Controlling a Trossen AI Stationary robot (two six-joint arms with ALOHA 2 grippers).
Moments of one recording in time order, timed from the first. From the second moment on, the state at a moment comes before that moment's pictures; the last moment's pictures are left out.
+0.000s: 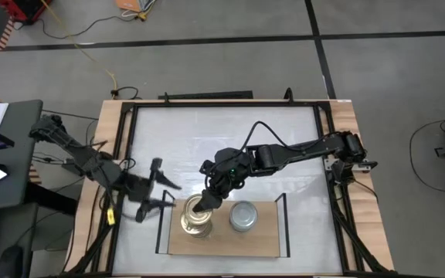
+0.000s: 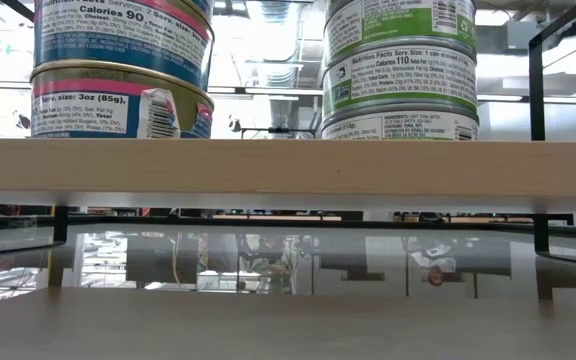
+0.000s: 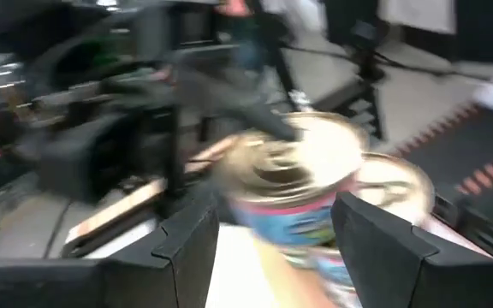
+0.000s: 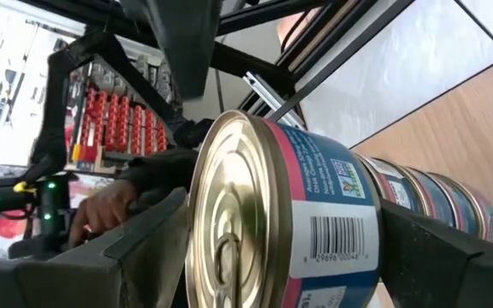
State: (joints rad) left arm -0.60 0.89 0.86 -0.07 -0.38 0.36; right arm 0.18 1.87 1.75 -0.31 -0.39 1.02
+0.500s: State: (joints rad) left arm -0.67 1.10 1.08 -0.26 -0.29 0.35; right arm 0.18 1.87 1.75 -0.30 -0.39 1.00
